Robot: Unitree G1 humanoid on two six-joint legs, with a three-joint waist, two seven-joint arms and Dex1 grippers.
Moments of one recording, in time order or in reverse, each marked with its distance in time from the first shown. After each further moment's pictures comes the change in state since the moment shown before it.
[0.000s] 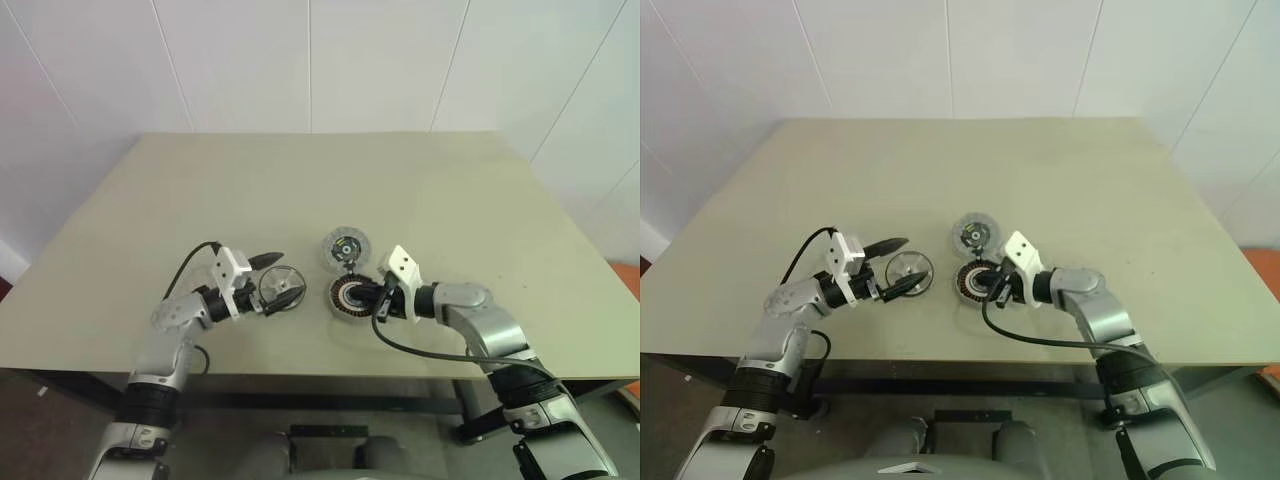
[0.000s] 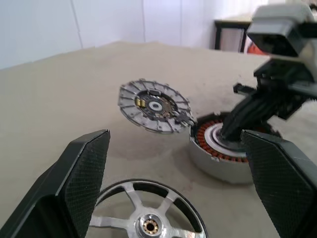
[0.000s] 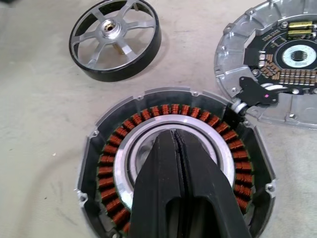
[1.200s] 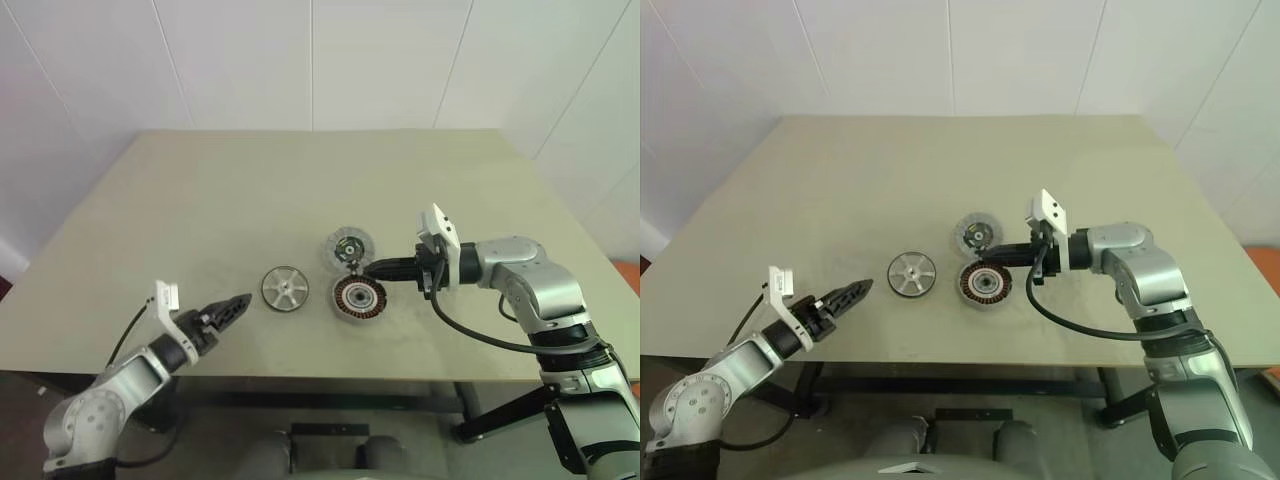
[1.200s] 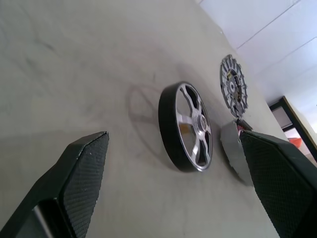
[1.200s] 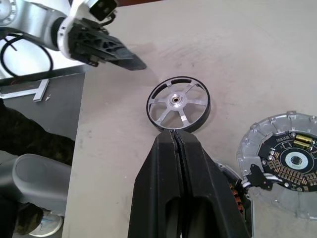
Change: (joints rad) left arm 0.292 0.039 0.322 -0.376 -0.666 0.807 0.597; right arm -0.152 -0.183 -0.072 -0.062 0.177 0.059 0.369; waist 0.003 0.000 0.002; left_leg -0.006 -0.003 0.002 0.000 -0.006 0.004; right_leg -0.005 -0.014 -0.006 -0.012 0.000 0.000
